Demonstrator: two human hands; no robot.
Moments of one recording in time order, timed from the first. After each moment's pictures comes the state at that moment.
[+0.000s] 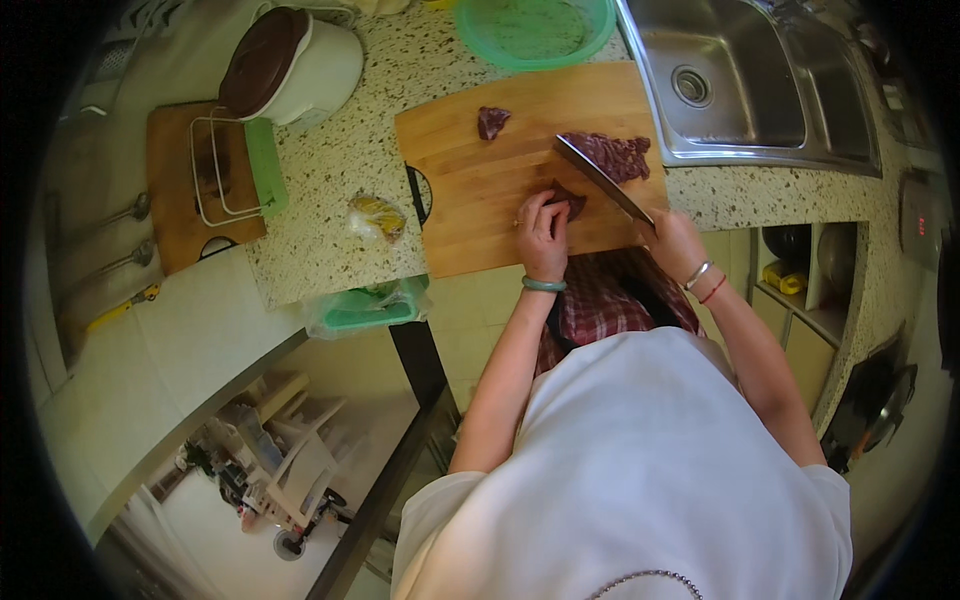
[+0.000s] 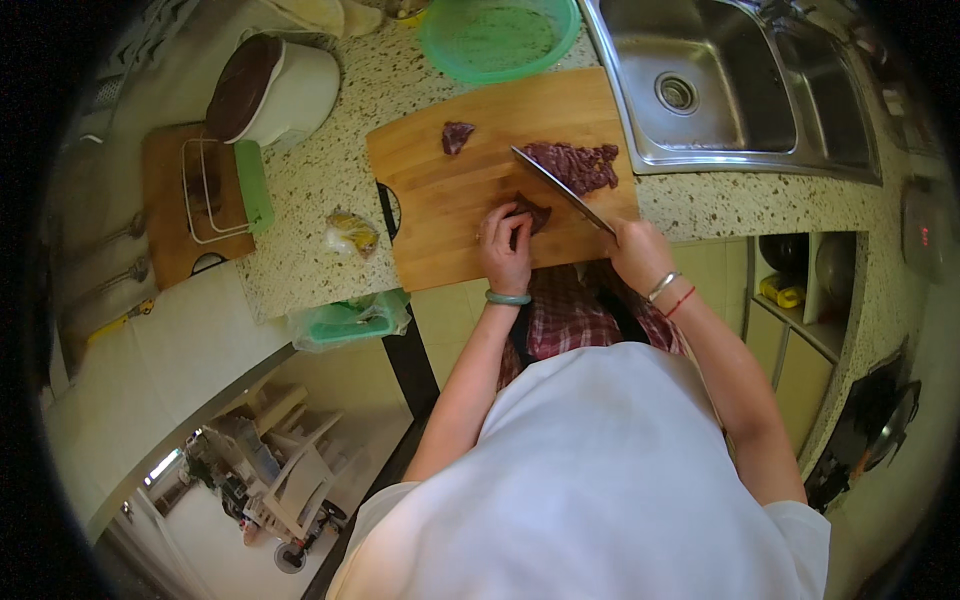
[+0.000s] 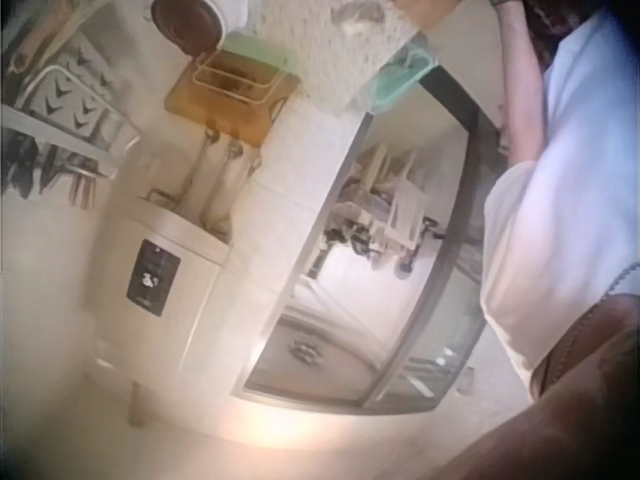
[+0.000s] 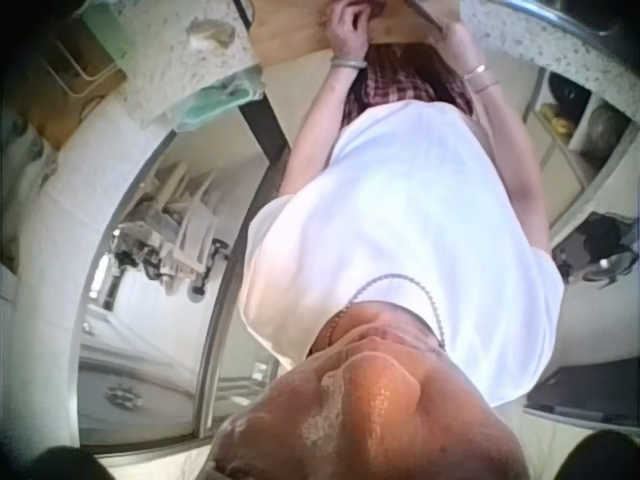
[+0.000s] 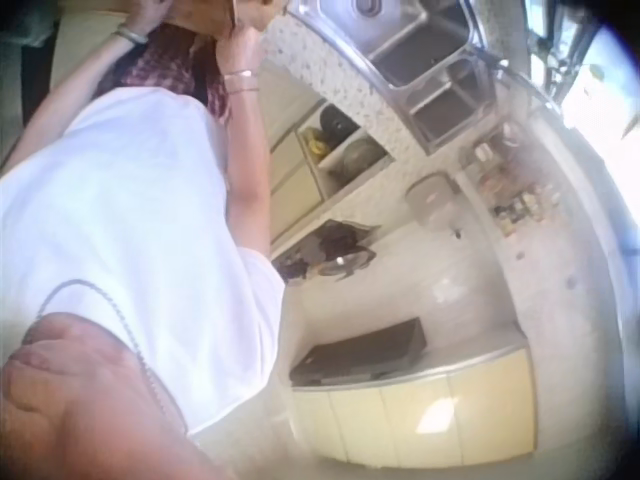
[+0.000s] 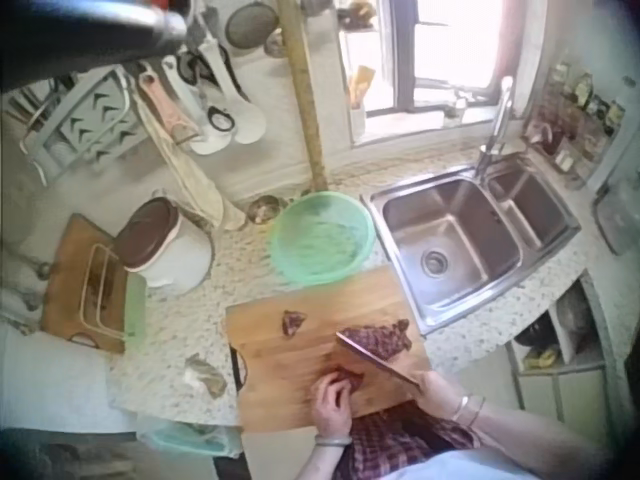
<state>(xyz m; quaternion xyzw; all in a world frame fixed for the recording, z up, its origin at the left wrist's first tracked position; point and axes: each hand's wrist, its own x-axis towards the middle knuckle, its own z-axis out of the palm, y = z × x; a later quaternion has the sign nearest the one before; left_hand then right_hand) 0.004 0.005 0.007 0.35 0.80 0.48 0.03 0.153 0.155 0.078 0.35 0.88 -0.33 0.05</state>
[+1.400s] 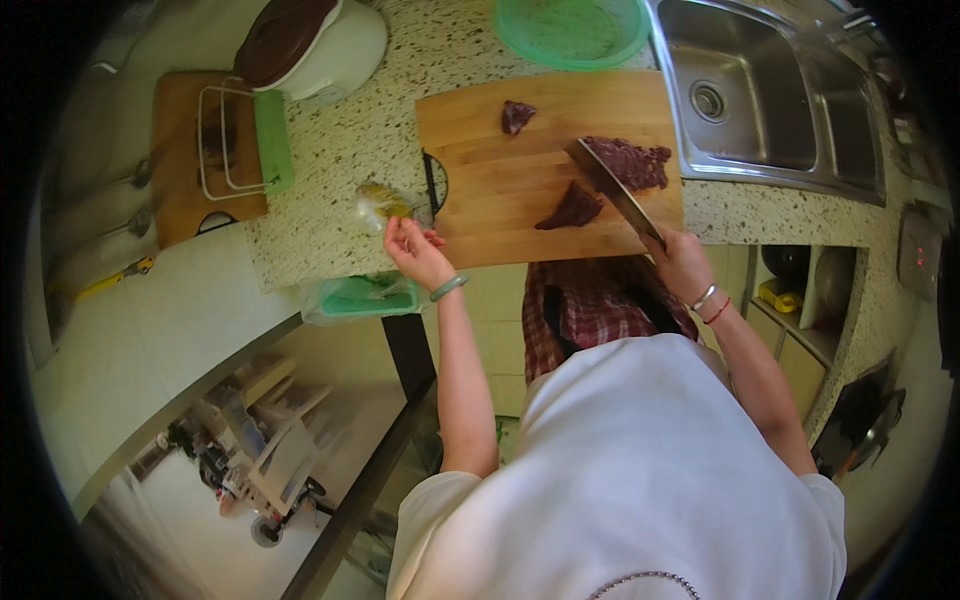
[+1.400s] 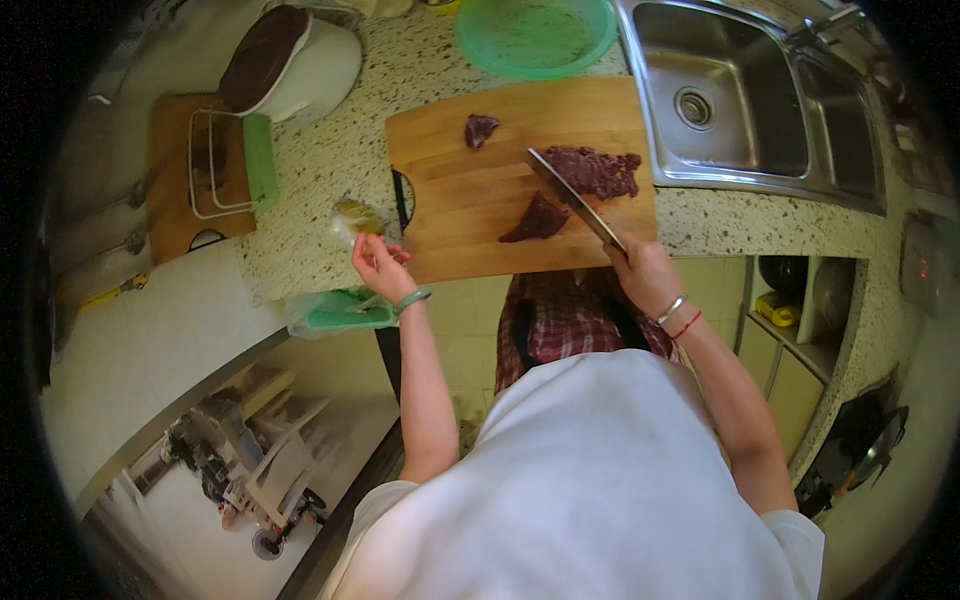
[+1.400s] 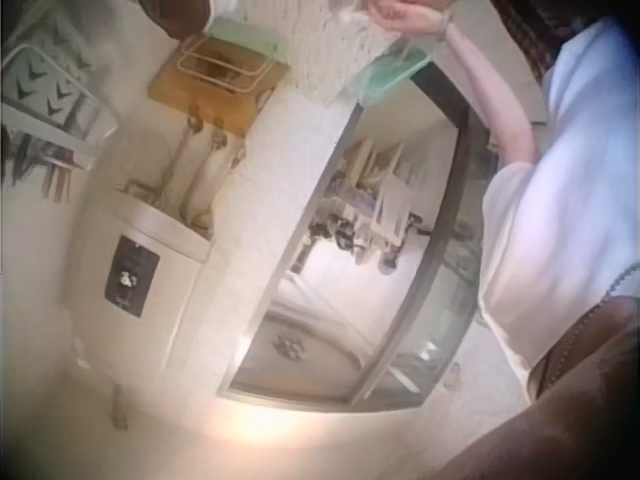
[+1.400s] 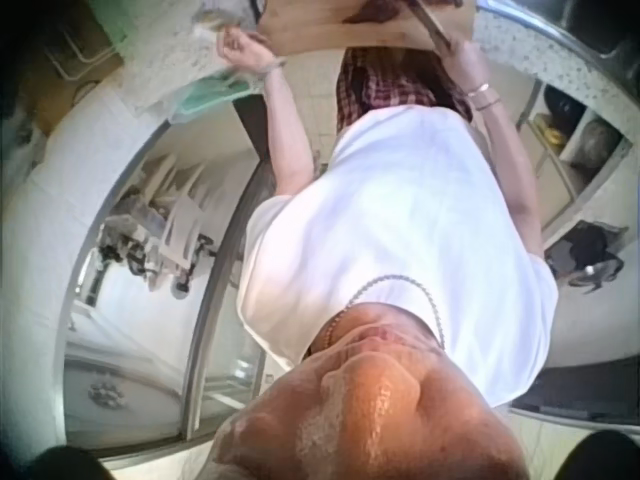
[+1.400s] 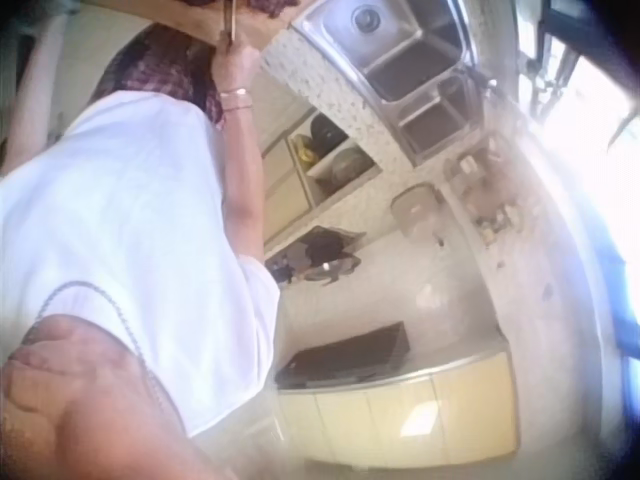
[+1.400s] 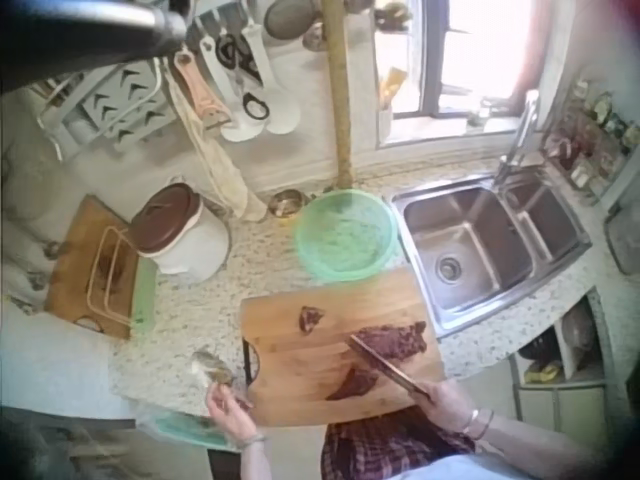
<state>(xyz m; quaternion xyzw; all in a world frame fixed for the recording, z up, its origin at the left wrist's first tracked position) -0.109 -0.094 0.031 -0.10 0.74 0.66 -0.02 0.148 0.139 0.094 0.35 0.84 -0.41 0.04</state>
